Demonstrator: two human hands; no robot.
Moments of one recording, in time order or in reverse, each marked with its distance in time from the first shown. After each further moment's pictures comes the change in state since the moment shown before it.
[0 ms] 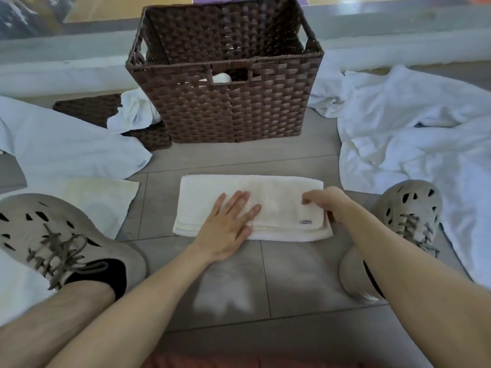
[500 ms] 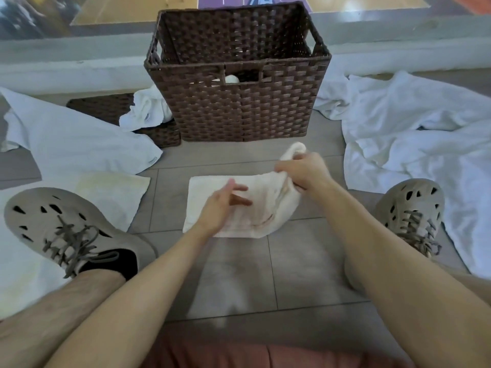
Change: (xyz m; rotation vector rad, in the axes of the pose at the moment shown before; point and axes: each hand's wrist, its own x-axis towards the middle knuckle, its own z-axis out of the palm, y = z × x) left_hand 0.008 -0.007 -0.075 -1.359 0.066 -0.614; right_hand -0.109 -0.087 0.023 0.129 0.024 -0.369
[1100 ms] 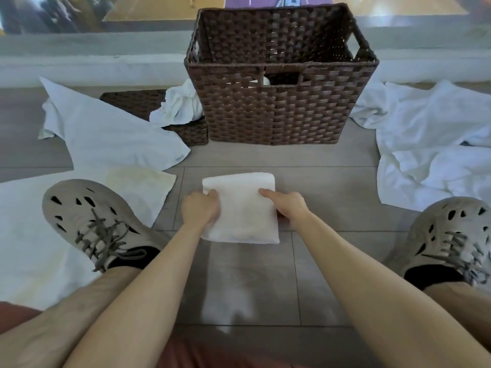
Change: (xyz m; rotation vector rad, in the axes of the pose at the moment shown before) left_hand 0.026 -0.047 -0.087 0.529 0.550 -0.442; right_hand 0.041 0.041 0.119 0.050 -0.130 0.231
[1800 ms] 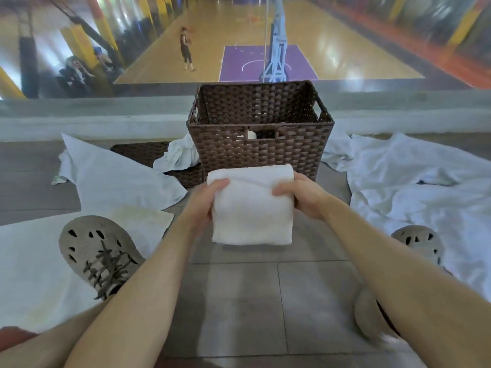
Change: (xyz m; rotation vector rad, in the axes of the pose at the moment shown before) left_hand -0.063 0.104 -0.093 -0.927 -0.457 0.253; right_hand -0.070 -0.083 -0.114 0.198 -0.370 -0.481
